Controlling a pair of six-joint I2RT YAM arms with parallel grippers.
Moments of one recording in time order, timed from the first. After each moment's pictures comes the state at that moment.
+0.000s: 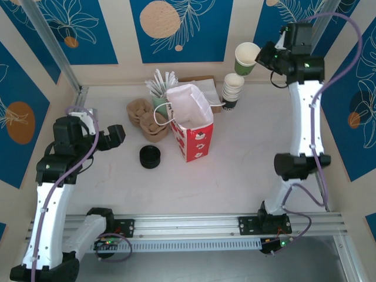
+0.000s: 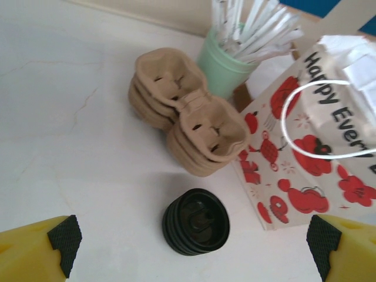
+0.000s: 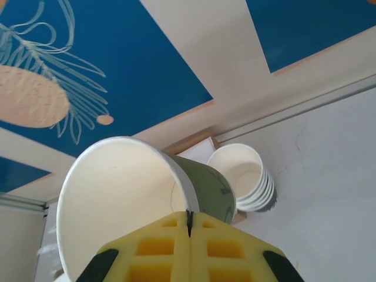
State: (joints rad) left arm -0.09 0.83 1.18 -0.93 0.18 -0.30; right arm 0.03 1.79 2.41 -1.15 -0.13 0.50
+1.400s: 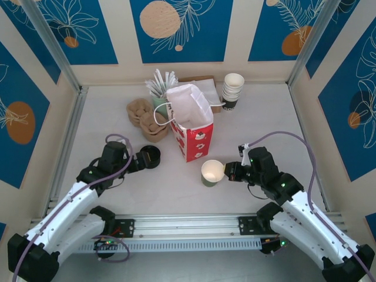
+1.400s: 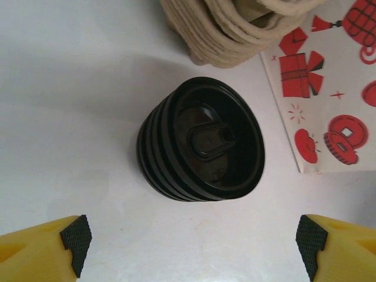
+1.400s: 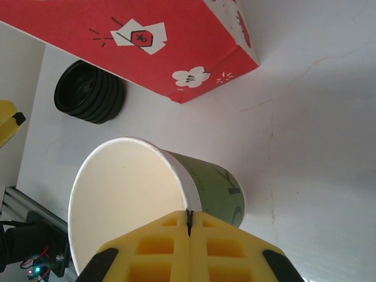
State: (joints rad) left arm -0.45 0.82 0.60 -0.59 -0.02 -0.64; right arm 0.57 0.61 0.56 -0.65 -0.21 0.69
